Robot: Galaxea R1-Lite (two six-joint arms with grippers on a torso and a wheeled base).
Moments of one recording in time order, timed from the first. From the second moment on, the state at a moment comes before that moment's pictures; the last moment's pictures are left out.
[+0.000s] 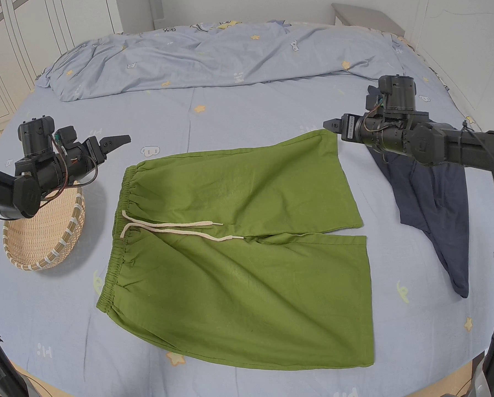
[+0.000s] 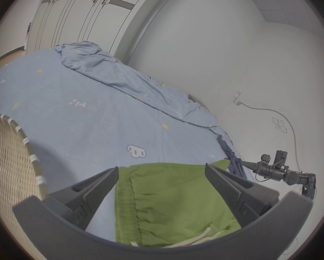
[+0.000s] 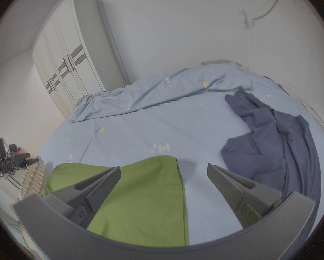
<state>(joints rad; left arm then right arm) 0.09 1.94 -1.21 -0.61 -0.50 -0.40 0.29 2.21 -1.87 -0.04 -0.03 0.14</state>
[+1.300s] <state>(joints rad) 0.31 1.68 -0.23 -0.62 -0.87 -0.31 0.24 1.34 -0.67 -0.06 0.34 0.37</state>
